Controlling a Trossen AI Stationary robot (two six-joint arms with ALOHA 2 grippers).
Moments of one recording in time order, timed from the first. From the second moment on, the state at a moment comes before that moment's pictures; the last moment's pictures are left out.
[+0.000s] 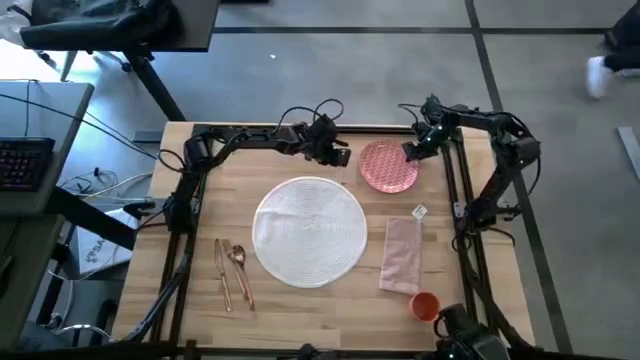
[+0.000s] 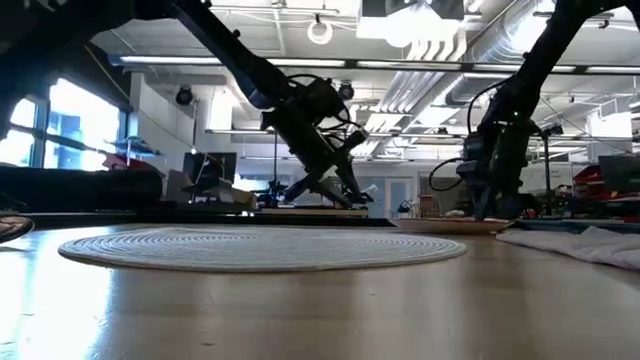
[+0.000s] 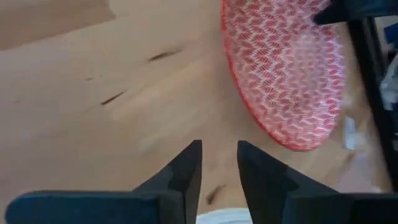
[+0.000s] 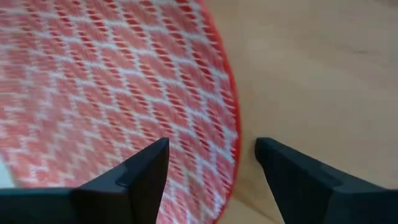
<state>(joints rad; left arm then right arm) 0.47 2.13 1.49 -0.21 0.21 -0.75 -1.21 1.79 0.96 -0.73 -0.43 -0.05</state>
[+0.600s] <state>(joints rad) 0.45 2.09 1.49 -0.17 0.21 -0.70 -1.23 1.83 0.93 -0.72 -0.65 -0.14</state>
